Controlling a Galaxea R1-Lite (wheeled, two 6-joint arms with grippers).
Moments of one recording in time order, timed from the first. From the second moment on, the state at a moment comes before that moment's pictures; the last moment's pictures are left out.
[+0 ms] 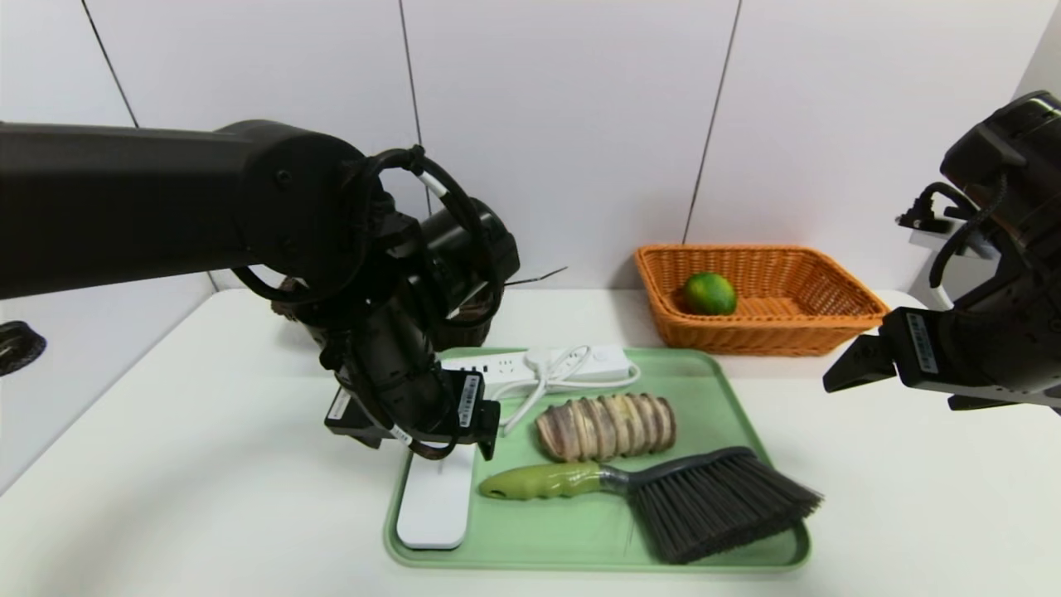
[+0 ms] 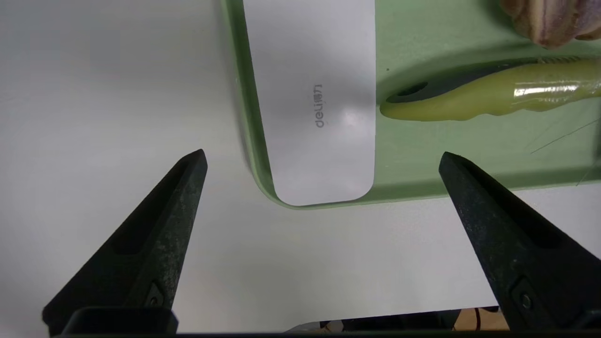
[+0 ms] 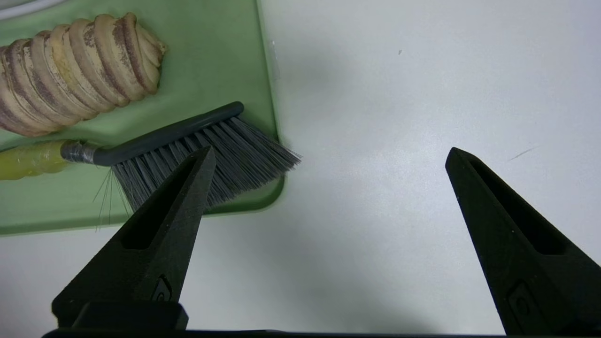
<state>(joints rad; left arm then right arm) -0.72 1.94 -1.73 1.07 0.13 -0.62 0.33 1.54 -1.45 0.99 -0.16 0.44</state>
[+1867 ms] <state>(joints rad) -0.71 2.10 -1.80 1.07 0.11 -0.73 0.33 1.49 -1.42 0.99 -0.15 0.45</state>
